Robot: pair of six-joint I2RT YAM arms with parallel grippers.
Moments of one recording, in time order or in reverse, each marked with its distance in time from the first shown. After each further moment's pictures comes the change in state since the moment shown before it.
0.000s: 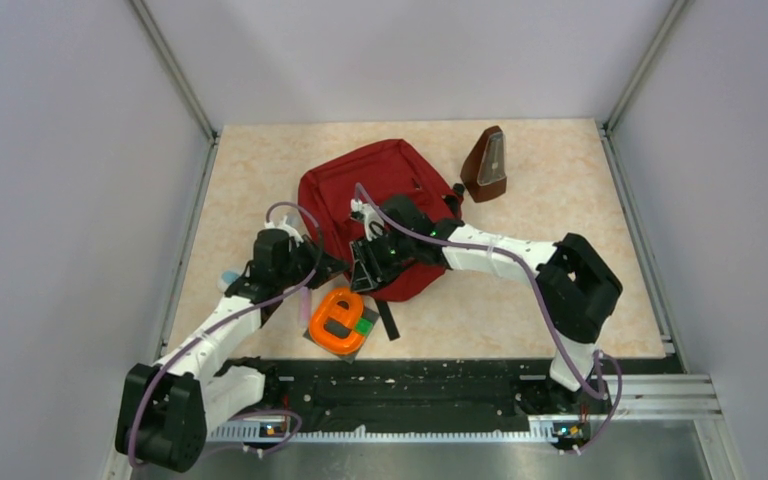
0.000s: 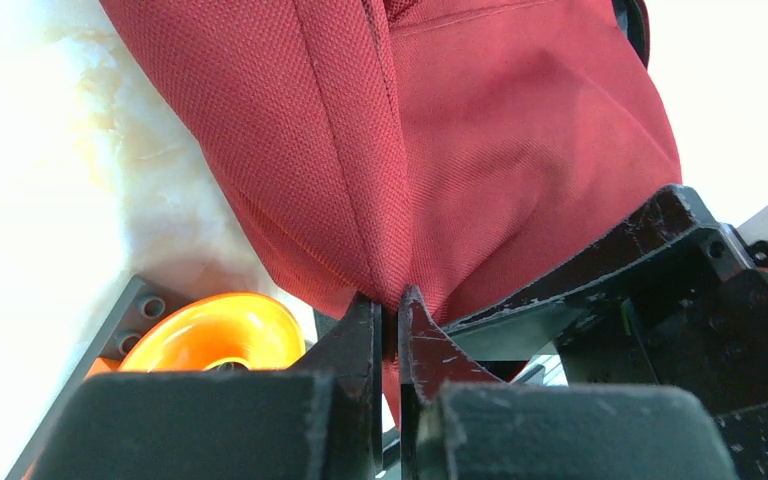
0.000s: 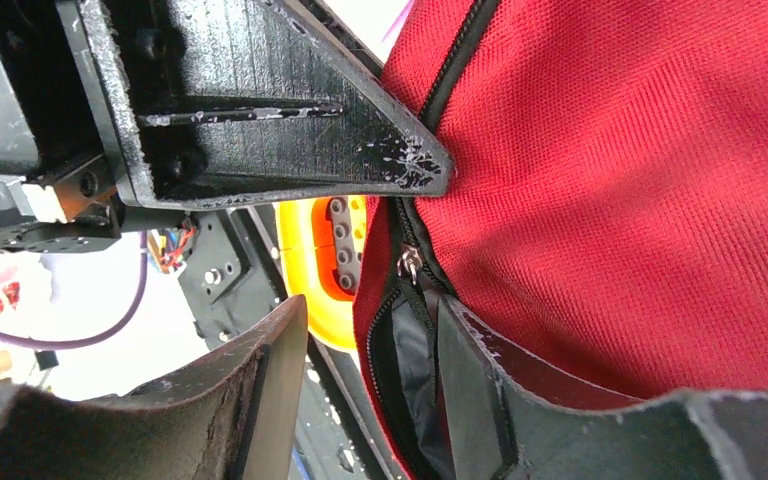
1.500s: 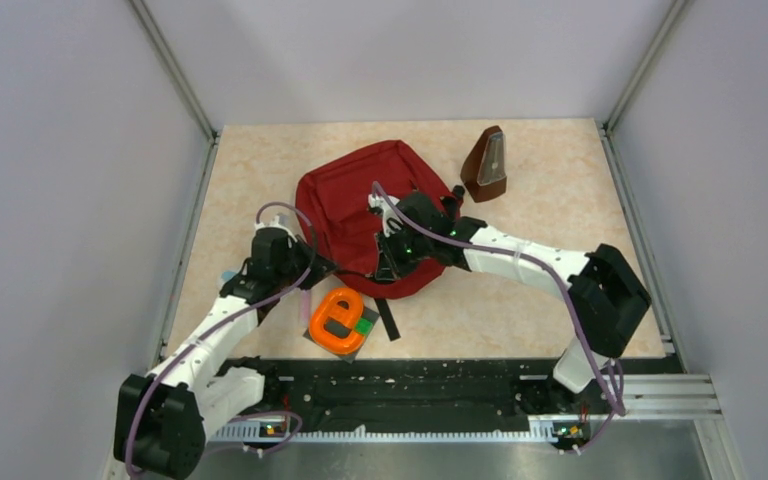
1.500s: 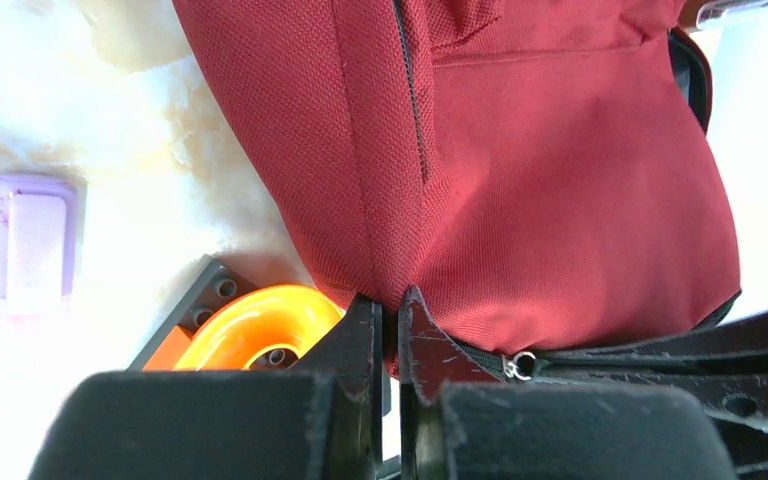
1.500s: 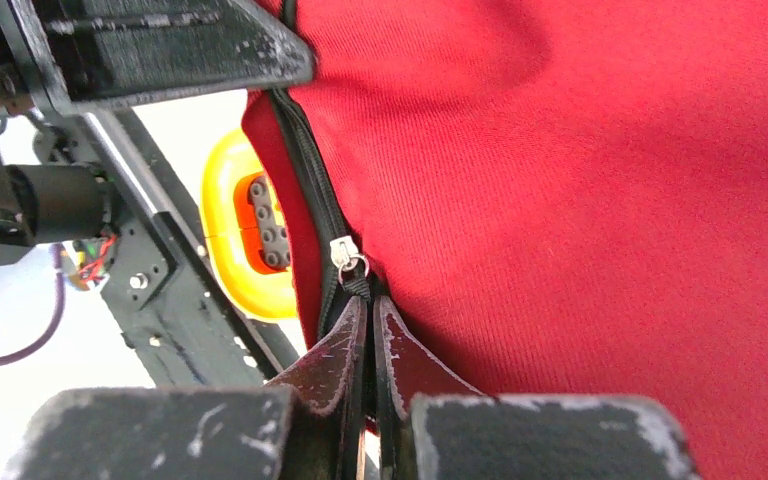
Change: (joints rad) left arm 0.002 -0.049 0.045 -0.164 -0.148 0.025; right arm -0.034 -0.122 -0.069 -0.058 0.130 -0.061
